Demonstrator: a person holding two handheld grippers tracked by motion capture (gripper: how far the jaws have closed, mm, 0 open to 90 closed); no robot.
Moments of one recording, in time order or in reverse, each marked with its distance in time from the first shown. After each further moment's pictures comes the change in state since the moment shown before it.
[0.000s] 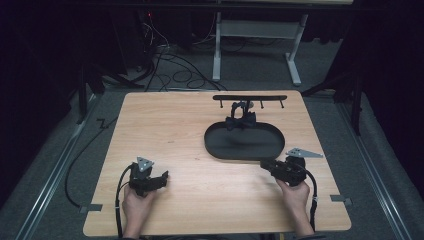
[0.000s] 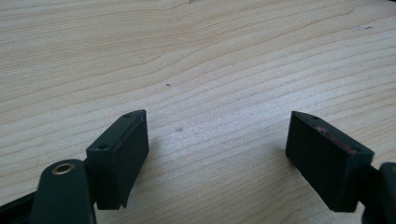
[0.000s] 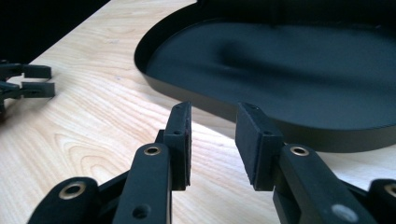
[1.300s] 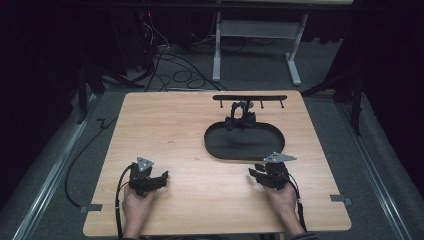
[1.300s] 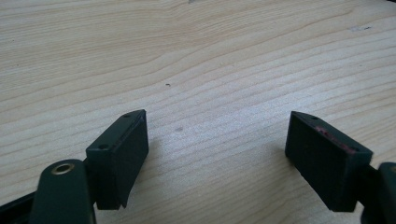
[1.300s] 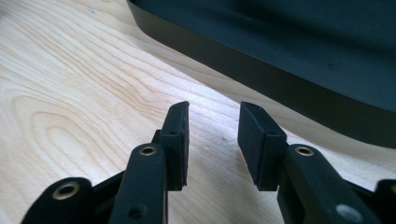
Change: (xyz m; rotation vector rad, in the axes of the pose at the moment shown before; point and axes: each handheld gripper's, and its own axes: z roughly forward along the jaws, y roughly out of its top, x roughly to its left) left arm 0.000 0.000 0.000 -0.001 -0.003 -0.002; right arm 0.025 -0.014 0.041 0.159 -0.123 -0.184
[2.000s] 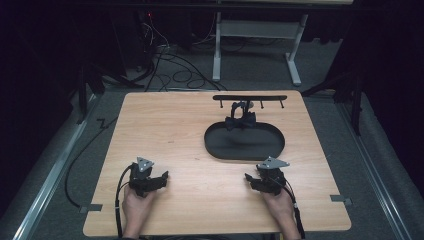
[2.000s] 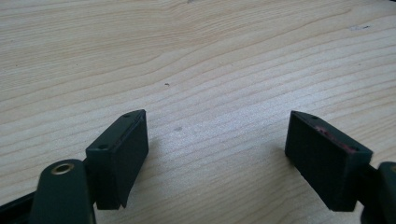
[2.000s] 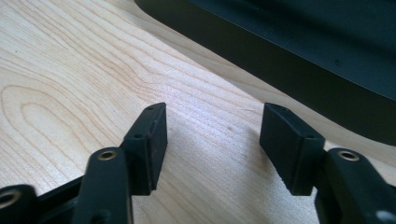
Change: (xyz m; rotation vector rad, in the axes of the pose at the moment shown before) left arm 0.000 0.000 0.000 -0.003 0.001 0.002; right arm 0.015 -0.009 0.006 0.013 -0.072 -0.087
